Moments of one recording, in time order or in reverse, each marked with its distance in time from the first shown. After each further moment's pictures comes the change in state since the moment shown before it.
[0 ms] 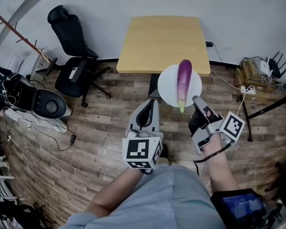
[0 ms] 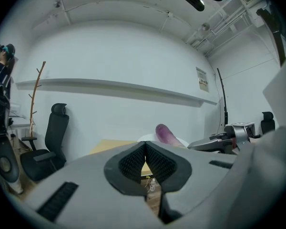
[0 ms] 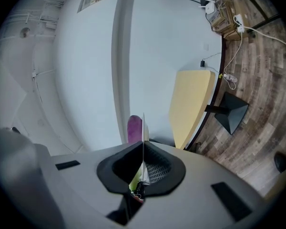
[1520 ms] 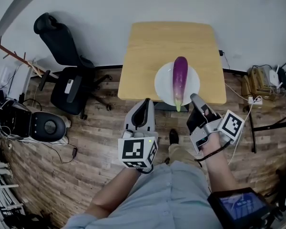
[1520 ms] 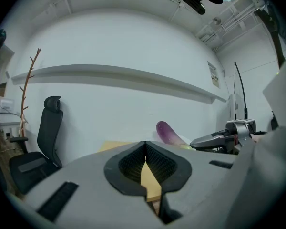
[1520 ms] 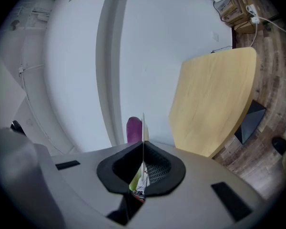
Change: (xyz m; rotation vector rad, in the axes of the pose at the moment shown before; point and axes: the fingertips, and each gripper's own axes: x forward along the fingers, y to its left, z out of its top) left arm 0.194 0.136 0.002 -0.009 0.034 0.012; right arm 0.216 -0.042 0.078 -0.020 0.019 -0.019
